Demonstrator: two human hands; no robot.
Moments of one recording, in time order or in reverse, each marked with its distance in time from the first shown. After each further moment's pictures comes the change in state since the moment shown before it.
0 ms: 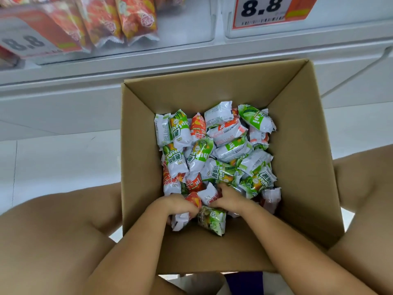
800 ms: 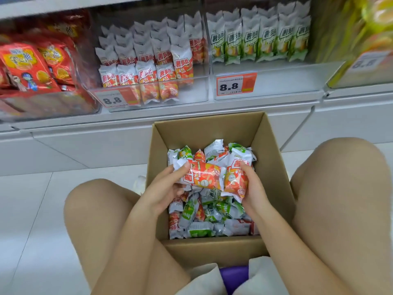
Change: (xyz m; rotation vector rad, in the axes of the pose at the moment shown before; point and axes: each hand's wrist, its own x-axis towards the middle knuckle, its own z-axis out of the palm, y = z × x) left_hand -0.174 -0.005 0.012 -0.997 0.239 0.891; right_hand -0.171 -0.046 -0.049 1.289 0.238 -0.472
